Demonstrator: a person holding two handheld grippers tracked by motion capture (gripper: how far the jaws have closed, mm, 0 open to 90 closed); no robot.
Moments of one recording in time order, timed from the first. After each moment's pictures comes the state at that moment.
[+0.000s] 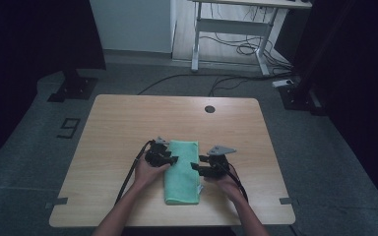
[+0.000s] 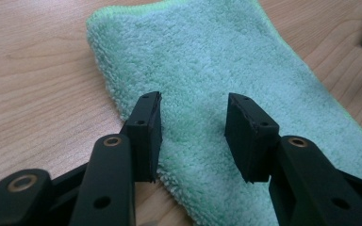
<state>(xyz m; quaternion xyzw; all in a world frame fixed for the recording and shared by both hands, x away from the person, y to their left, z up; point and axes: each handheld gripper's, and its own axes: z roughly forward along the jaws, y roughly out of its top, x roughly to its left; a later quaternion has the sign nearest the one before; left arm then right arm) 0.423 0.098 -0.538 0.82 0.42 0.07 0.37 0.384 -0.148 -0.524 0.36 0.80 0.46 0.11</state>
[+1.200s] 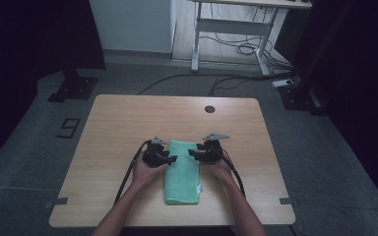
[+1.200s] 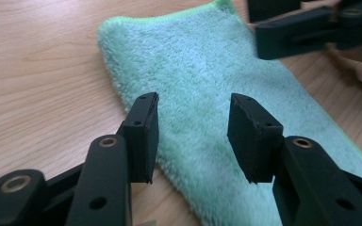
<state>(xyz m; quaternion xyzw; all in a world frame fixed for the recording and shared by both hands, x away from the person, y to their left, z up) 0.413 0.110 -0.528 0.81 0.43 0.07 0.39 0.439 -0.142 -0.542 0.40 0.78 0.46 0.11</state>
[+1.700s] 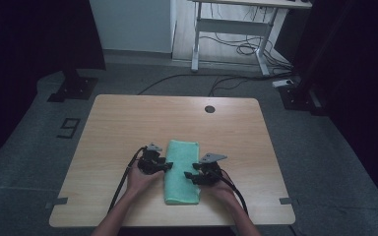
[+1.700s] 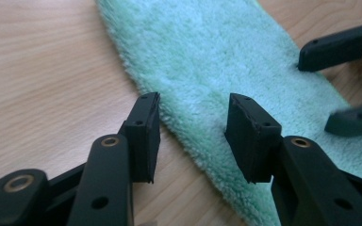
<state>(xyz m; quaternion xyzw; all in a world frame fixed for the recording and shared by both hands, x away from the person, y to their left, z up) 0.394 0.117 -0.540 0.82 0.43 0.05 0.38 0.367 -0.130 -0.552 0.34 0.83 0.44 0.09</state>
